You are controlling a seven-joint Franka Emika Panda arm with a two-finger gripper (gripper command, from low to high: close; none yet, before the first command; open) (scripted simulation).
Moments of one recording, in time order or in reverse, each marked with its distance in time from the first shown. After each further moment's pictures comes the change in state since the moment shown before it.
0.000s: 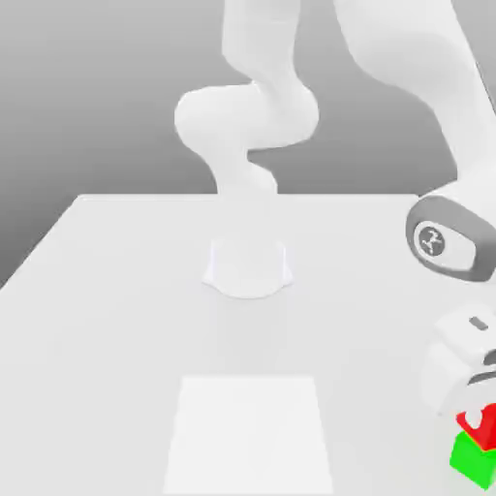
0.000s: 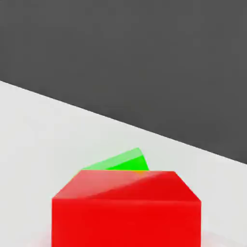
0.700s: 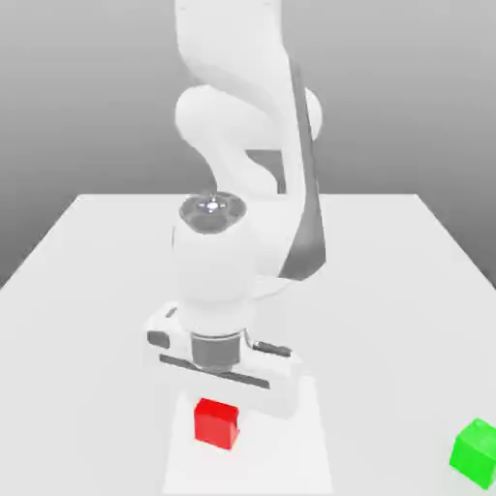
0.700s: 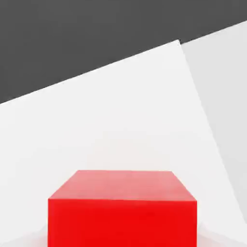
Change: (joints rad) arm -0.407 -0.240 -0.234 -0.397 0.201 0.177 -0.120
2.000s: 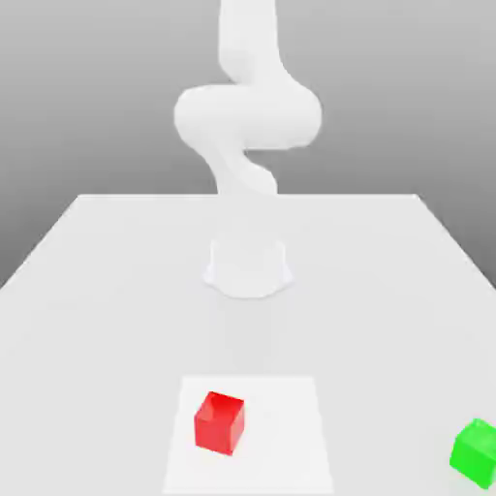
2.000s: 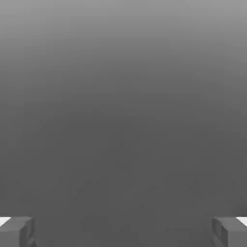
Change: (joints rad) arm 0.095 -0.875 -0.015 0.320 0.007 -0.479 -0.227
